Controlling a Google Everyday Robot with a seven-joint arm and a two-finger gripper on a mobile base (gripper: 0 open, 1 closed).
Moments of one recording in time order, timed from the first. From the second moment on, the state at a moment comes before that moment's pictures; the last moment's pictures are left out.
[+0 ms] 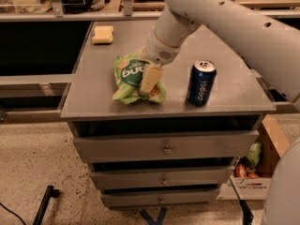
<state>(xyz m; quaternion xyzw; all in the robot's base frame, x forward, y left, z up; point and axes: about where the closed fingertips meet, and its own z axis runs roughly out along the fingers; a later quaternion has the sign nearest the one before) 0.624 0.008 0.848 -0.72 0.65 0.10 0.21</state>
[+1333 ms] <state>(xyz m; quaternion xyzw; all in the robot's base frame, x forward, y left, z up) 0.691 -0.047 0.896 -0.69 0.66 0.07 0.28</state>
